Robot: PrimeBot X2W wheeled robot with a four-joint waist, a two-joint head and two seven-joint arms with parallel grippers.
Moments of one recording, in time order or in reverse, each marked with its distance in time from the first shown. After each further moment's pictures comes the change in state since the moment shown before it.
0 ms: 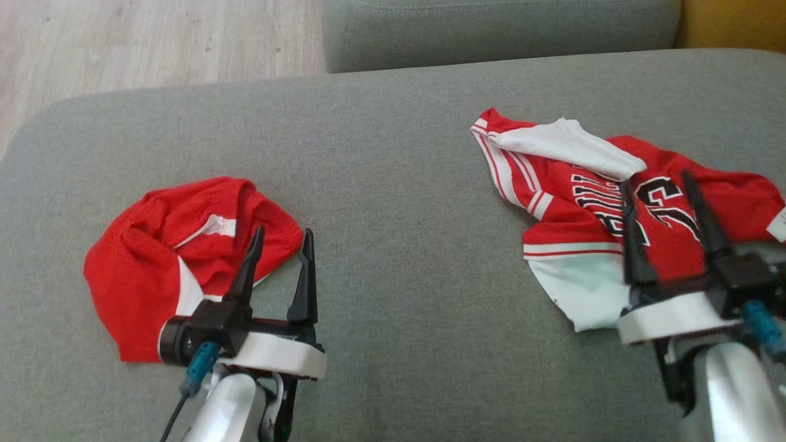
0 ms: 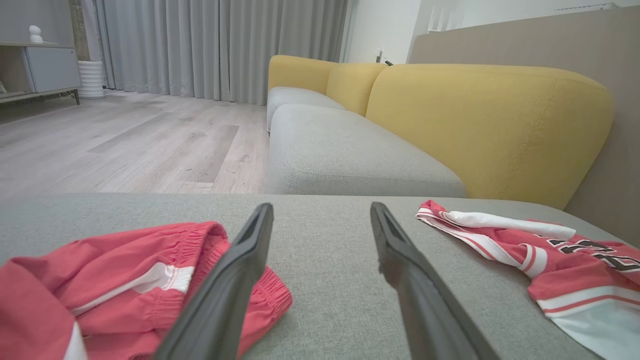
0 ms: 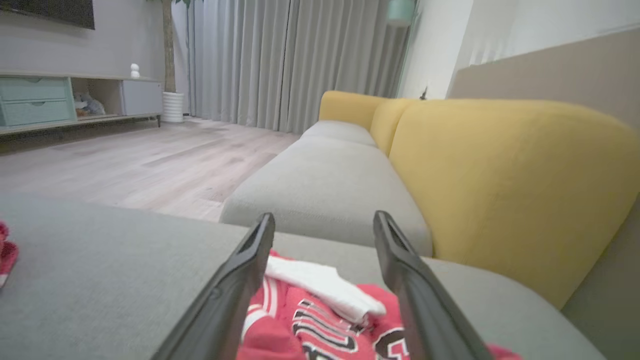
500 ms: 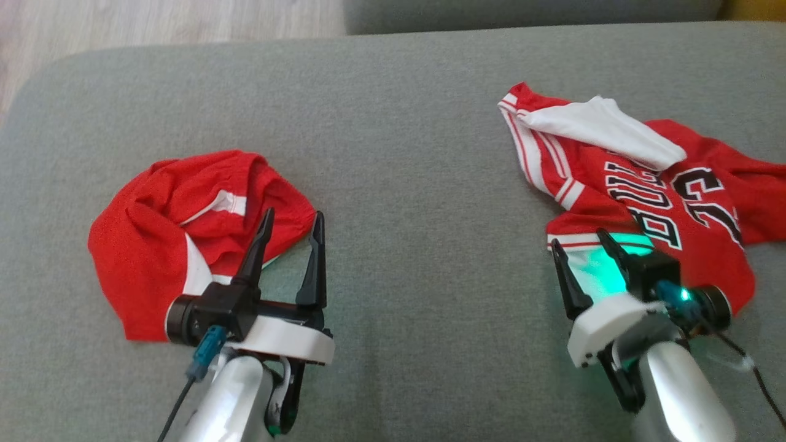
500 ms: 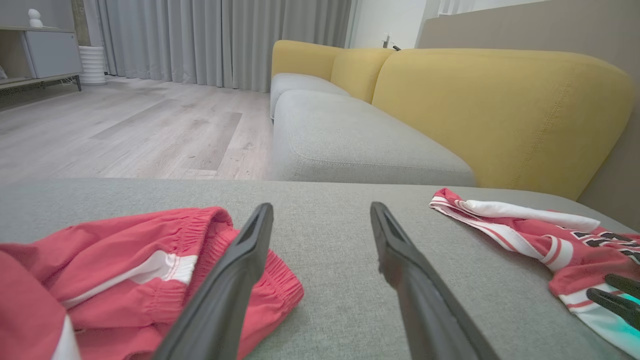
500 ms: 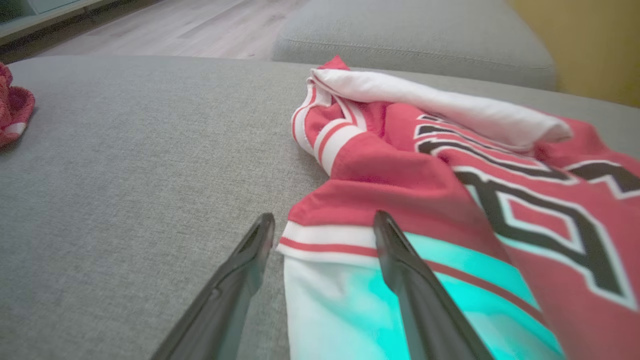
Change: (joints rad) left arm -0.046 0.000 -0.026 0.000 -0.001 -0.001 0.000; right arm -0.074 -0.001 0.126 0.378 0.095 0.000 0.116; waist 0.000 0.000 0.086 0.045
